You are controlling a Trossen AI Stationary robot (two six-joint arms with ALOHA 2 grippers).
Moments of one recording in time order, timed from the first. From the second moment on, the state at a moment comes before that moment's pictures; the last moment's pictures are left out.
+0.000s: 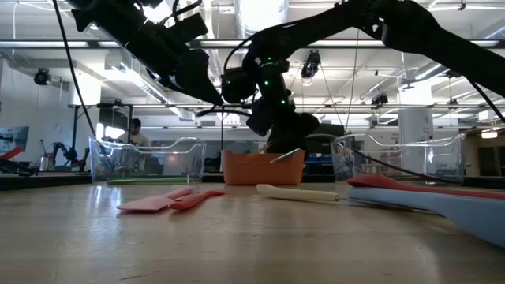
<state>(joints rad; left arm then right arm) -0.13 1.36 0.78 -0.02 -0.75 -0.12 -0.36 2.42 2.20 -1.38 0.89 -0.79</state>
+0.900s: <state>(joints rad) -0.13 1.36 0.78 -0.03 -0.75 -0.12 -0.39 2.47 2.20 -1.22 0.89 -0.95</state>
